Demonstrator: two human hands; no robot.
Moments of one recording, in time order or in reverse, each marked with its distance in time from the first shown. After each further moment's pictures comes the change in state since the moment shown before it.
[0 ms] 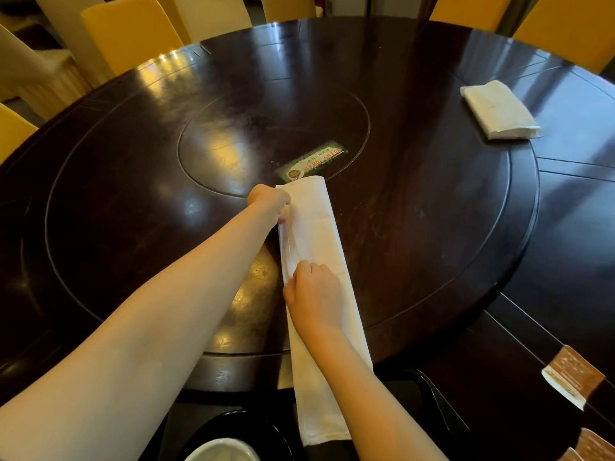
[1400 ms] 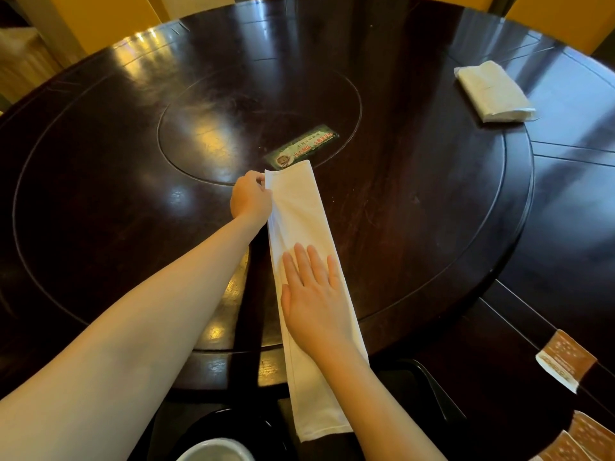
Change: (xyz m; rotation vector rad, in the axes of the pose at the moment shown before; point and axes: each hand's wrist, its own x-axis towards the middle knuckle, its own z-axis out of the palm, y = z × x) left_hand 0.010 -0.035 -0.003 0.293 0.173 0.483; right_hand -0.021 0.023 0.011 -0.214 -0.104 -0.160
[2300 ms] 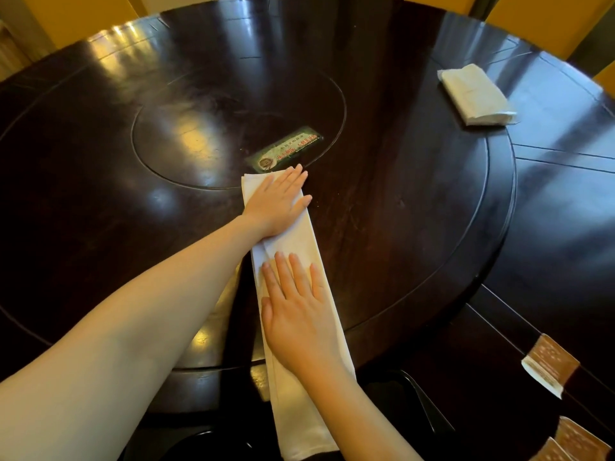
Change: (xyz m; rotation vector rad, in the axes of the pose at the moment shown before) left_hand 0.015 0.007 0.050 0.569 -0.419 0.736; right_hand 0.000 -0.002 -0.002 0.002 -0.019 -0.019
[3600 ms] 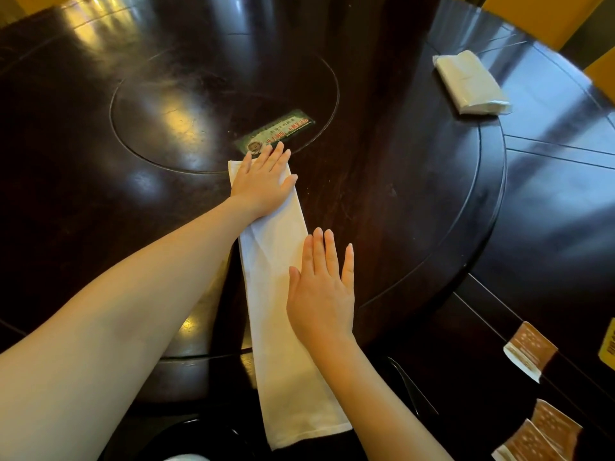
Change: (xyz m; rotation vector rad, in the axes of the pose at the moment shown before) left_hand 0.010 0.000 -0.001 0.032 0.050 -0.159; right_hand -0.001 0.031 -0.006 -0.152 0.095 0.268
